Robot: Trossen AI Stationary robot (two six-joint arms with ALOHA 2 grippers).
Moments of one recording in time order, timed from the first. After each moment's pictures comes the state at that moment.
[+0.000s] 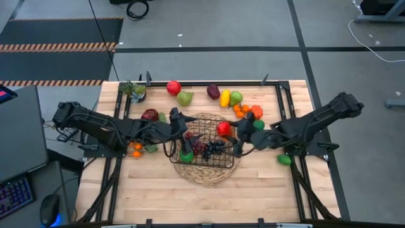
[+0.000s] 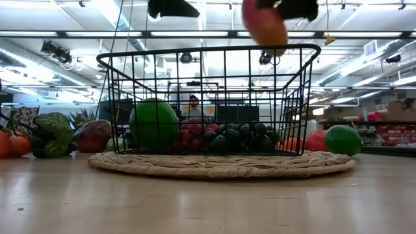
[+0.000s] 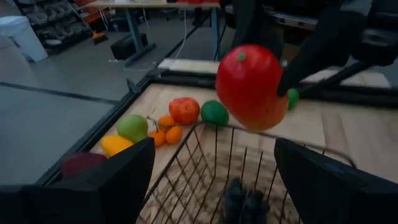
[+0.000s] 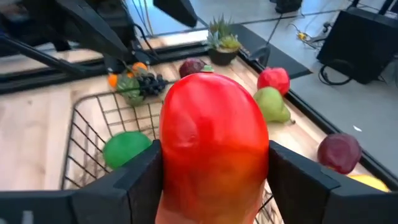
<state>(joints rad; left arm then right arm) -0.22 1.34 1.04 -0.06 -0.56 -0.12 0.37 1.25 0.98 -0.29 0.73 0.37</state>
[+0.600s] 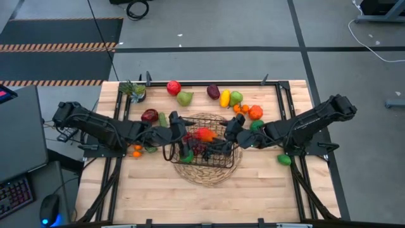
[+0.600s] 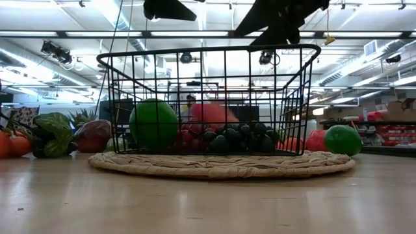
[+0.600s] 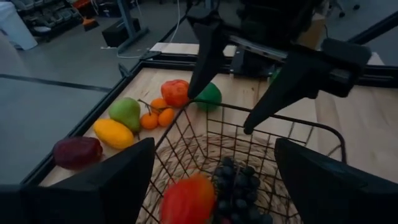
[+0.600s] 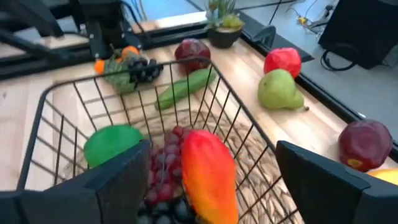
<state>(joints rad) -0.25 1.34 1.04 -0.12 -0.56 -0.15 0.28 1.38 0.94 -0.14 0.65 0.36</state>
